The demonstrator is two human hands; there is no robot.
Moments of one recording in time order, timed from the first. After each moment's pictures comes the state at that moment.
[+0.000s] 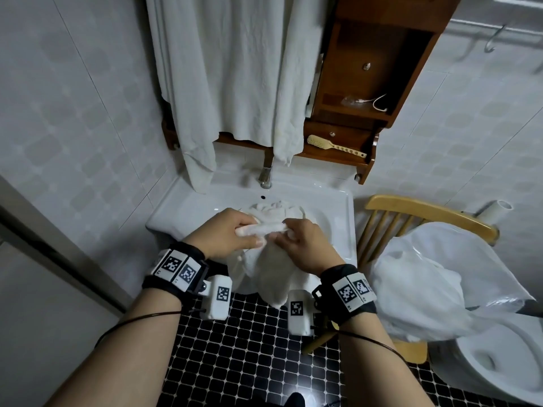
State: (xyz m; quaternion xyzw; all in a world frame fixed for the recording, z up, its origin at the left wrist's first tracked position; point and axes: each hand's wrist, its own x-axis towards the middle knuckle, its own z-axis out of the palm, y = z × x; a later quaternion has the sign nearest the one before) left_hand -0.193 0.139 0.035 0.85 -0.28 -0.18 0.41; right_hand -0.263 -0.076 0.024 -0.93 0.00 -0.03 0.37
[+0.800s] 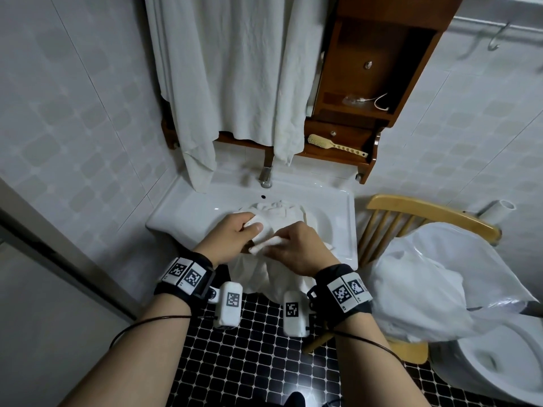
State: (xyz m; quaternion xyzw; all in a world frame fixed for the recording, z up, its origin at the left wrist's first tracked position) left_hand -0.200 0.124 0.016 0.80 -0.16 -0.19 0.54; right_hand -0.264 -0.066 0.032 -0.94 0.00 0.06 0.35
